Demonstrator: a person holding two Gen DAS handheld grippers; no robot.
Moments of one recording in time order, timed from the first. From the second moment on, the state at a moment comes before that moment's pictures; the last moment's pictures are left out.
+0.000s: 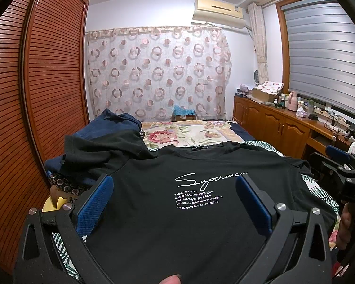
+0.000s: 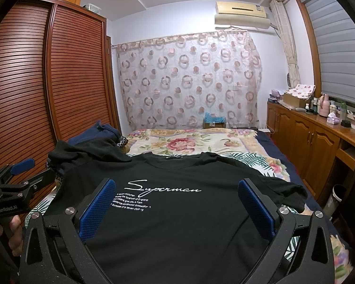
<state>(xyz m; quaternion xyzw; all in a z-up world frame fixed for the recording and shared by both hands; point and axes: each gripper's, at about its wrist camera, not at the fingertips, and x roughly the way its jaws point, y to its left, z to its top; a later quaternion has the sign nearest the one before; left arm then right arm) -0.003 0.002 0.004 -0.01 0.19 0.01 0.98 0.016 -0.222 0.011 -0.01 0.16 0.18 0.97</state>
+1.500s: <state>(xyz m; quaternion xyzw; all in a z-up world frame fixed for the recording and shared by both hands) -0.007 0.003 0.016 -0.01 0.18 0.01 0.98 0.015 -0.222 0.011 -0.01 0.16 0.18 0.97</state>
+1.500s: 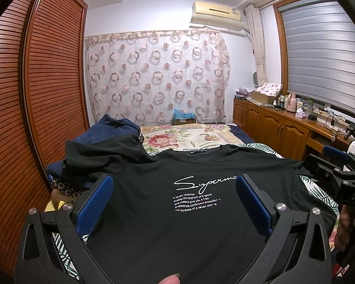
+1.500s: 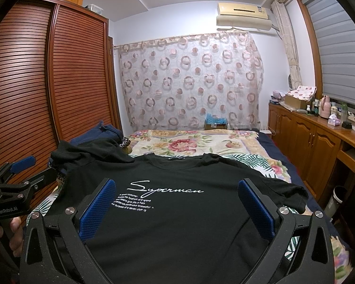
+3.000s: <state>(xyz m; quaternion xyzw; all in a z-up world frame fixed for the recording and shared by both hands) 0.050 0.122 -0.003 -0.01 0.25 0.05 0.97 0.115 -0.201 -0.001 -0.03 0.26 0.29 0.92</state>
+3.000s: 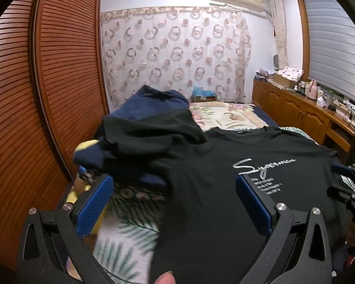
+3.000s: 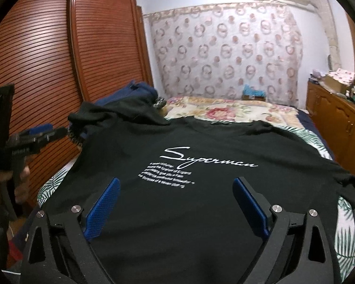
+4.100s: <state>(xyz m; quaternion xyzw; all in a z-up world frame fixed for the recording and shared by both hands) 0.161 0.203 -0.009 -0.05 0.37 0.01 0.93 0.166 -0.158 -0.002 -0.09 0.26 0.34 0.90</state>
